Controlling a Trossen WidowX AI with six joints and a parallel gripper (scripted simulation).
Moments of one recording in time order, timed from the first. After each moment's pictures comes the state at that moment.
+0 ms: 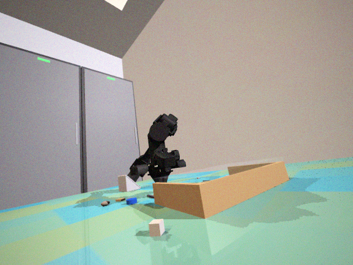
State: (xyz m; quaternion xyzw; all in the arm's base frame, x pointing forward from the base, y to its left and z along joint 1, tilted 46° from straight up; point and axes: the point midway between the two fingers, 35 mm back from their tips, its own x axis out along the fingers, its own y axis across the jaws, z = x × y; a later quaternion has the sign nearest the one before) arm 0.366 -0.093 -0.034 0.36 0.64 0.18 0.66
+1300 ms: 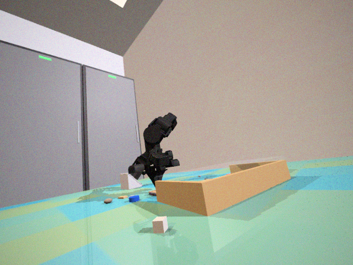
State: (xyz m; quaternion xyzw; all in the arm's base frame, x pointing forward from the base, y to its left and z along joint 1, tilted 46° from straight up) arm 0.314 -0.079 -0.030 0.36 0.63 0.18 0.66
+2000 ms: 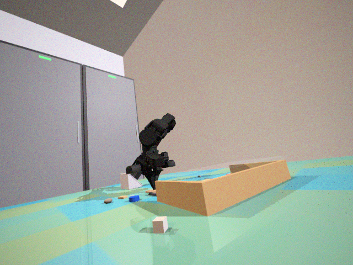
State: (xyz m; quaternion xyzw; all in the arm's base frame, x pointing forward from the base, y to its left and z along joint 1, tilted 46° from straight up) arm 0.283 -0.071 -0.027 0.36 0.63 0.18 0.66
